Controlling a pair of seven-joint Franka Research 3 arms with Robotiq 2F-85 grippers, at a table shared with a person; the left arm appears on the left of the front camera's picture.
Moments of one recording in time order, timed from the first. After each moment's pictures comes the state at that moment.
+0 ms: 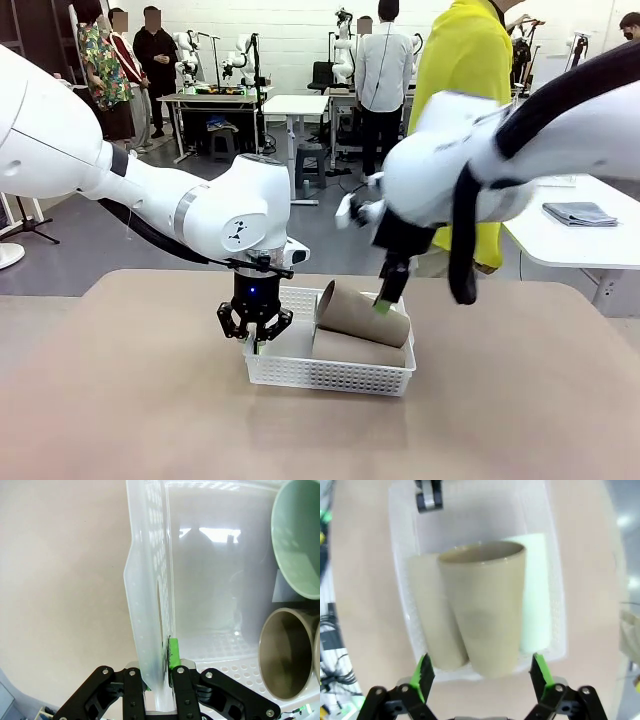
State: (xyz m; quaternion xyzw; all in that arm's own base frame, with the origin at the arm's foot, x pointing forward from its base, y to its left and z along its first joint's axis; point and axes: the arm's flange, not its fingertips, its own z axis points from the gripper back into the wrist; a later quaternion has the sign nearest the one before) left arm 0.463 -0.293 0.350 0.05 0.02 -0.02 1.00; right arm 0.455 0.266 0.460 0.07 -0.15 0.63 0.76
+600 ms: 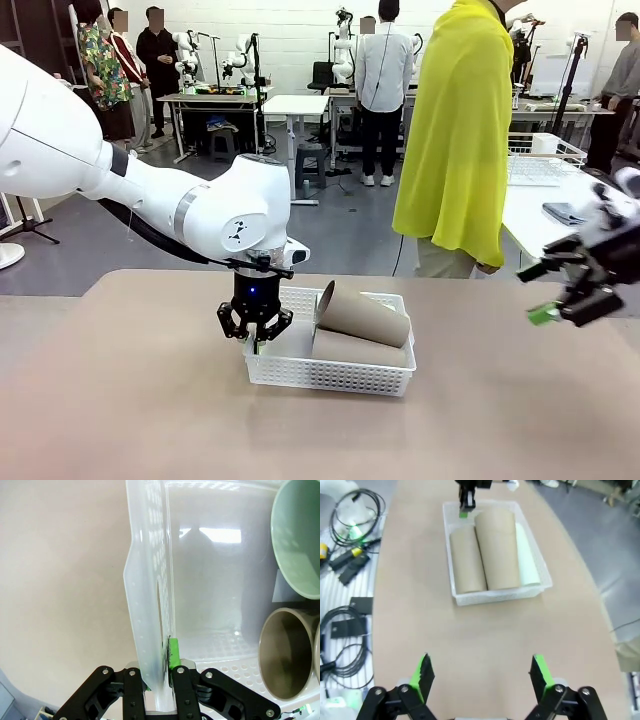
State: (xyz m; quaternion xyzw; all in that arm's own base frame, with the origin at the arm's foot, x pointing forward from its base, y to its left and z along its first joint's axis) left arm 0.463 -0.293 0.351 0.05 0.02 -0.02 1.00; right arm 0.364 0.002 0.459 0.21 -0.34 0.59 0.70
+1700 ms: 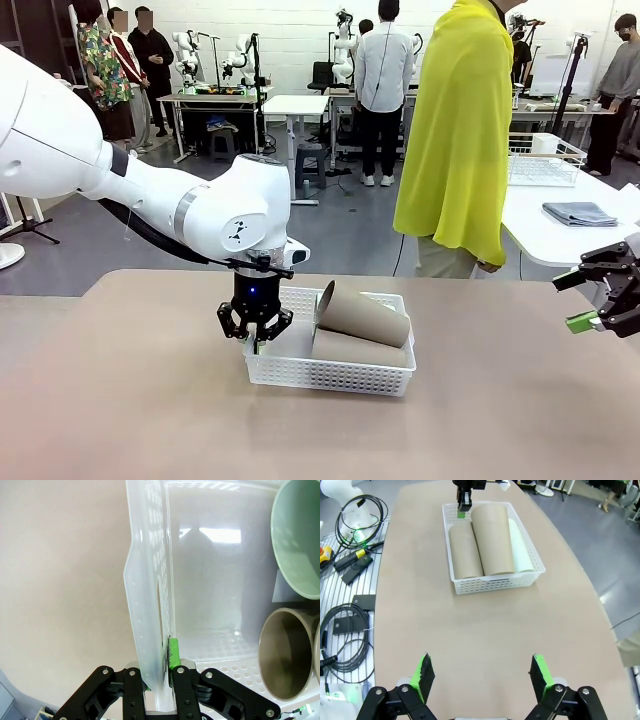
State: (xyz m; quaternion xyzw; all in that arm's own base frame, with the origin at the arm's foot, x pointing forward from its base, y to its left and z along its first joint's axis) left arm 0.463 -0.293 0.350 0.05 0.02 -0.02 1.00; right arm 0.359 -0.037 0.448 0.23 -0.35 0.58 0.70
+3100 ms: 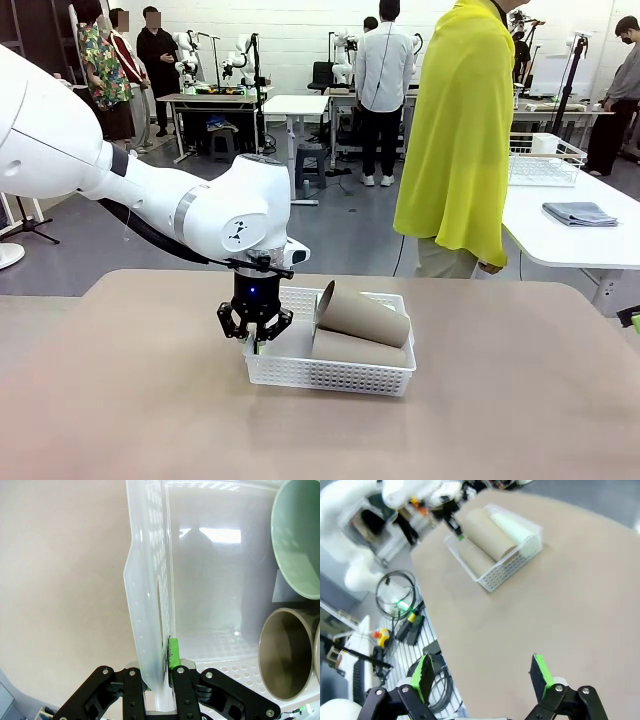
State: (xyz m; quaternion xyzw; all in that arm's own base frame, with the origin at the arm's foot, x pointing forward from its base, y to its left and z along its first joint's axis) left arm 0.463 -0.293 0.350 0.05 0.02 -0.02 1.00; right arm 0.336 -0.136 0.431 0.42 -0.26 0.31 0.81
